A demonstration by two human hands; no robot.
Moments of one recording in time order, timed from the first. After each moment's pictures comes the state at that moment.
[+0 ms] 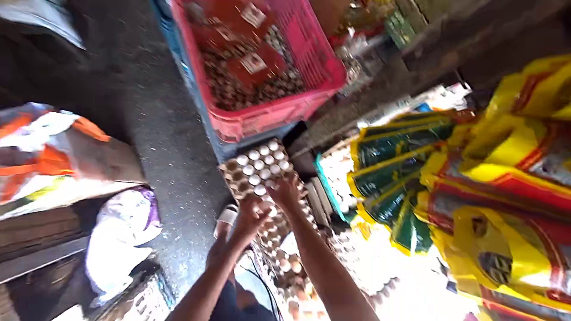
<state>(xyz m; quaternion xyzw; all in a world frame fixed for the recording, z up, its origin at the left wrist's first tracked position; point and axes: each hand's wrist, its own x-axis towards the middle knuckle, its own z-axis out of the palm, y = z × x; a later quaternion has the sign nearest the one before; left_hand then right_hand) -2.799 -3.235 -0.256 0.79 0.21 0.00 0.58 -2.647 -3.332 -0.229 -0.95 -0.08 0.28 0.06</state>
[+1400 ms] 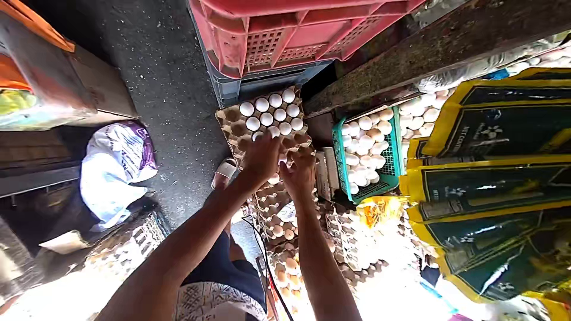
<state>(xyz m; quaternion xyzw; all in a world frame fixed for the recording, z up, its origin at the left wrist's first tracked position) -2.712 -3.232 -0.234 0.92 0.15 -0.10 0.36 -2.683 -3.387 -0.257 -0.97 -0.08 0.16 0.15</state>
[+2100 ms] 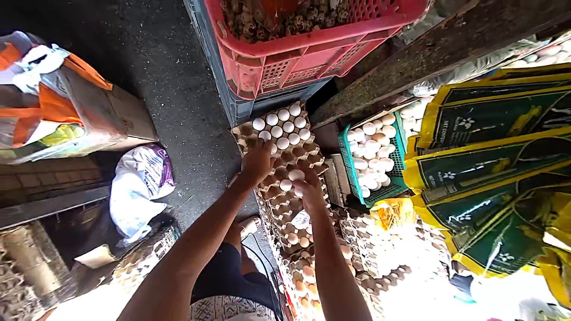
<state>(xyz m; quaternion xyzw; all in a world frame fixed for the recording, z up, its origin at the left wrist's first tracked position) -2.717 -3.185 -0.273 0.92 0.19 -0.13 0.31 -2.707 -3.396 -0.255 -0.75 0.11 0.32 0.57</state>
